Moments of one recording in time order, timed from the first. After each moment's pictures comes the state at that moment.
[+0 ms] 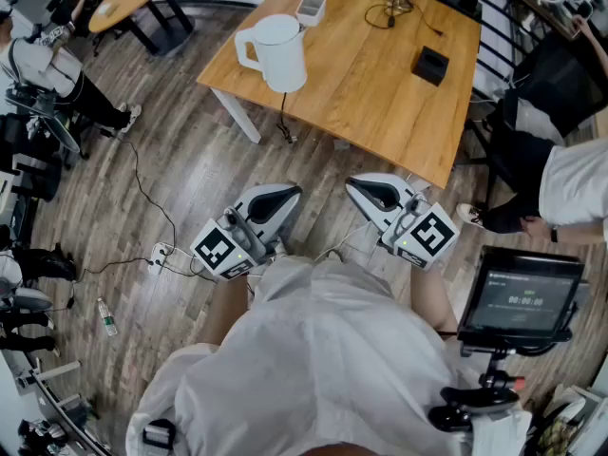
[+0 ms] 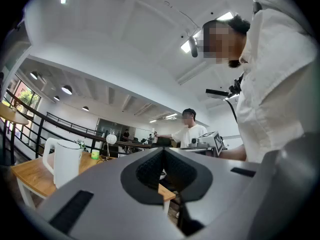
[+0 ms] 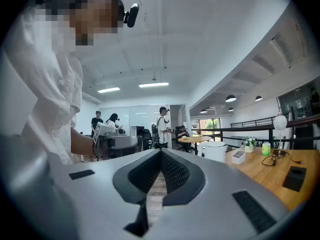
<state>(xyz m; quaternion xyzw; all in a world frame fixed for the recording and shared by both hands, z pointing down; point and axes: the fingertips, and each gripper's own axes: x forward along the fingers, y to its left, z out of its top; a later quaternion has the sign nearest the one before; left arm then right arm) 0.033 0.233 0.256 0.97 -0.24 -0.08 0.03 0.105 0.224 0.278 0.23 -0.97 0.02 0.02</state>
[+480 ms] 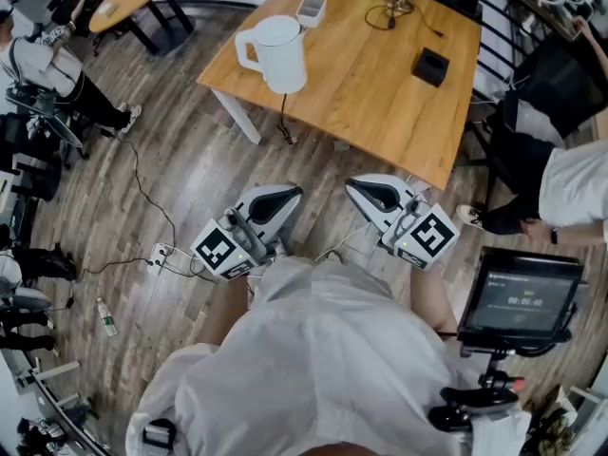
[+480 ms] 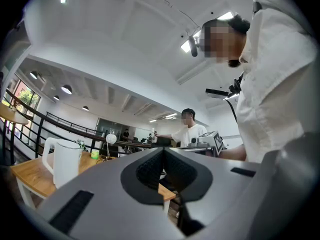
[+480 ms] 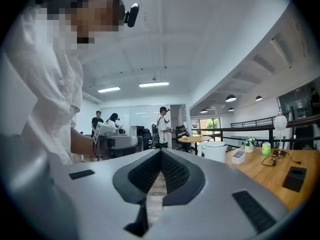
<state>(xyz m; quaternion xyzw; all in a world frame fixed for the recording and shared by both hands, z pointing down) 0.033 0.229 0.259 0.97 -0.24 -0.07 0.03 0.105 0.221 0.280 0.23 -0.97 0.02 0.02</state>
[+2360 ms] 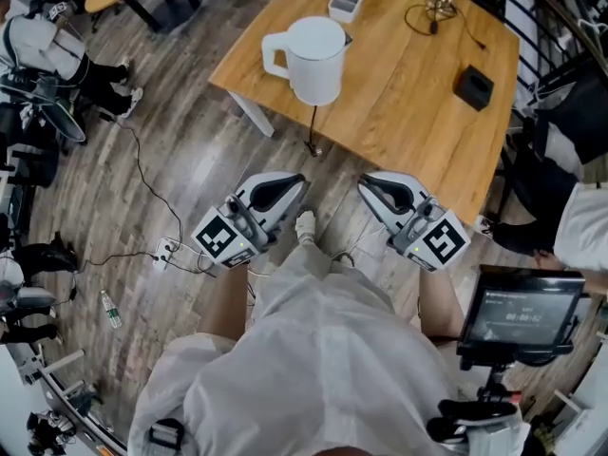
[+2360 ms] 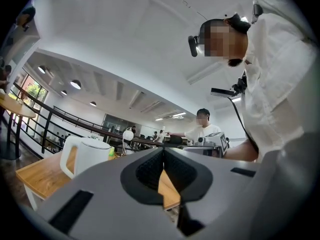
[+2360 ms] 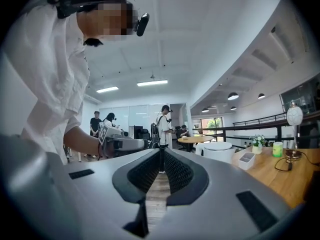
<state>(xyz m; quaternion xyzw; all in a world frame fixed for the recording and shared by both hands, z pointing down) -0.056 0.083 0.288 0.96 -0.26 -0.07 0.06 0.031 0.093 0.298 0.21 -0.98 0.02 0.01</state>
